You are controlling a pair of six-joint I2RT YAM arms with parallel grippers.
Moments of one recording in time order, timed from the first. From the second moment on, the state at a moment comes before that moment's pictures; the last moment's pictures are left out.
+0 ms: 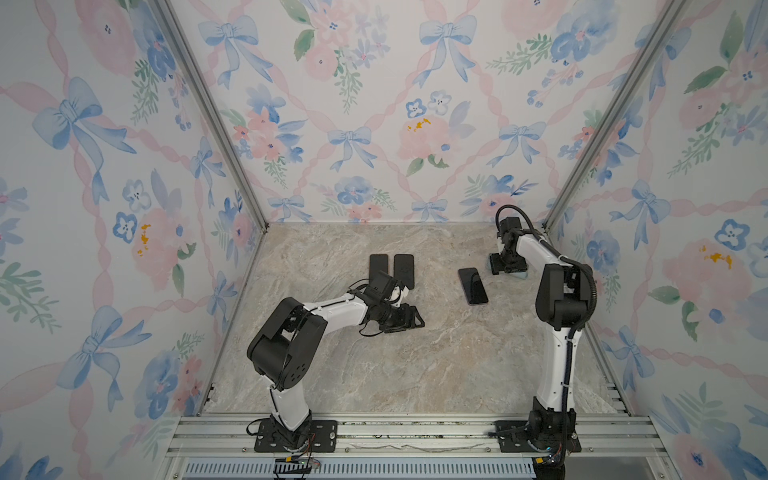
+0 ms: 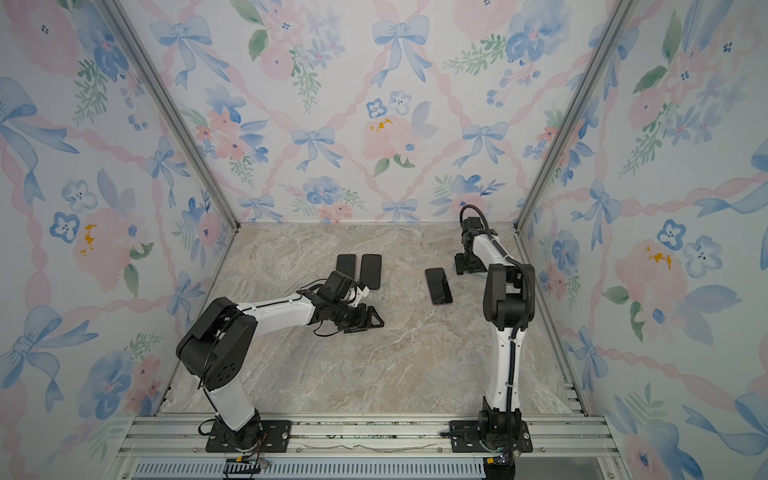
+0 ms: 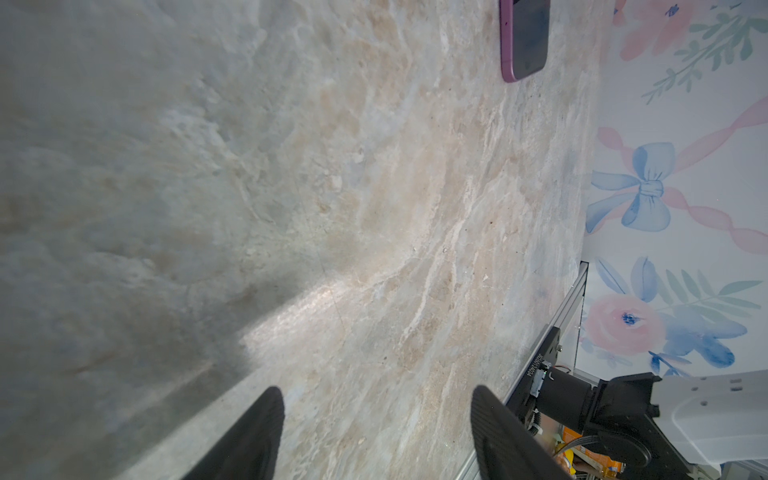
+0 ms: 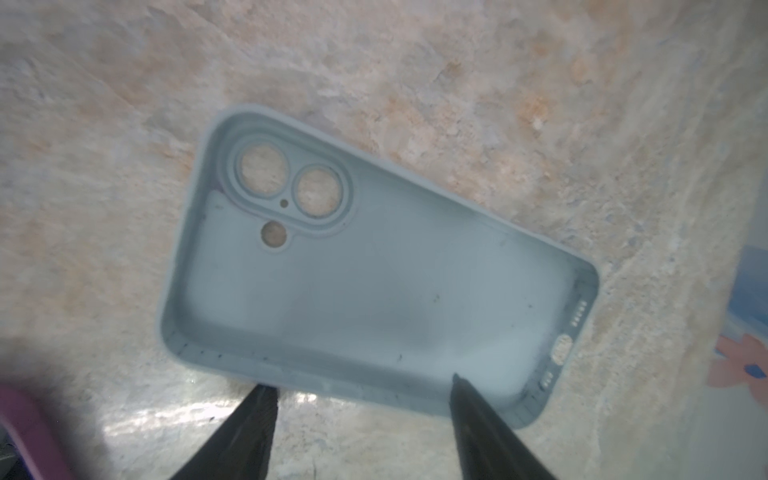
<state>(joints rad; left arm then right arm) -0.61 1.78 1.01 -0.23 0.55 -0.62 0.00 2.32 1.91 -0.89 0.20 -0.07</state>
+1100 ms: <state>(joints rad) -0.61 1.78 1.01 -0.23 0.55 -0.62 0.01 2.32 1.92 -0.98 0.04 0.02</state>
